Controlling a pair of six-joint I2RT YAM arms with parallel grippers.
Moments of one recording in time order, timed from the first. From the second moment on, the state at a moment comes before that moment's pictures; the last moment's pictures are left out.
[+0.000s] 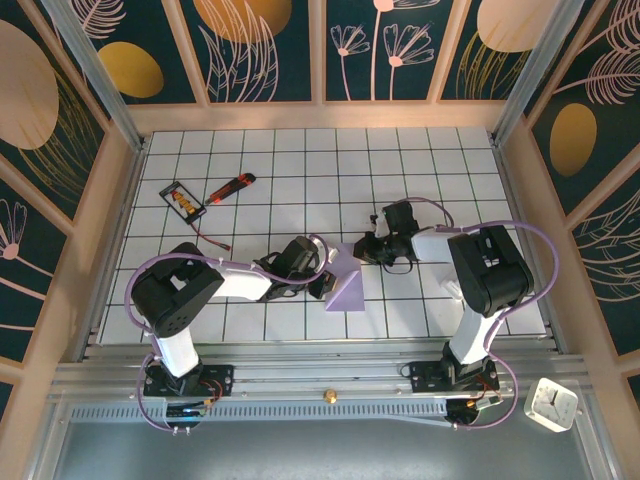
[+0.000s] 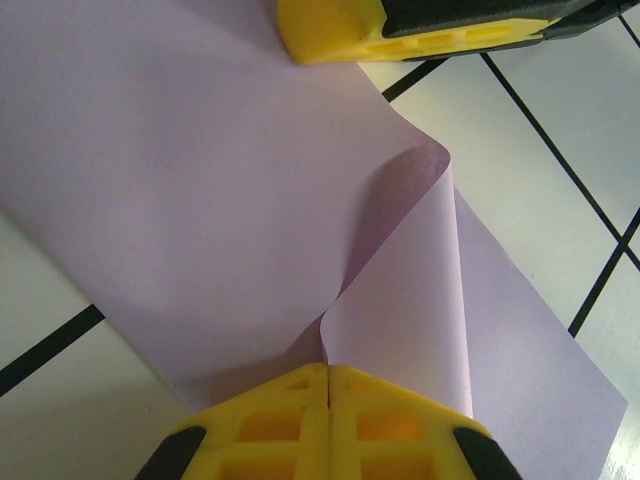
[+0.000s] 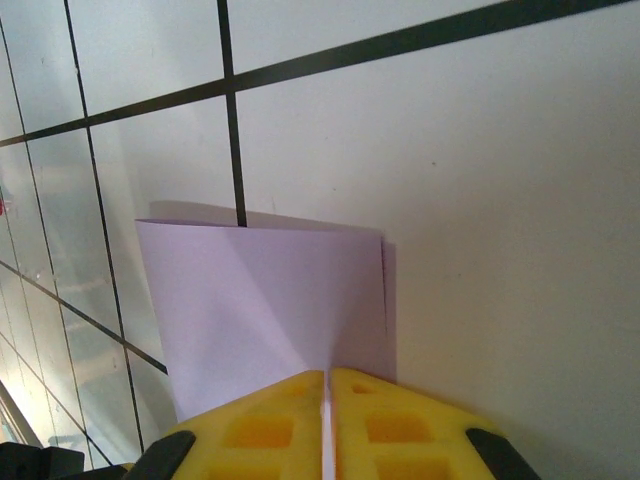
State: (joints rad) left arm -0.84 1.79 0.74 0.24 0.25 -0.36; right arm 0.39 1.77 0.81 -0.05 -0.54 0.60
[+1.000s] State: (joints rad) left arm -0.84 1.80 0.75 0.25 0.25 -0.36; right arm 0.69 1.13 0.35 0.01 -0.39 0.94
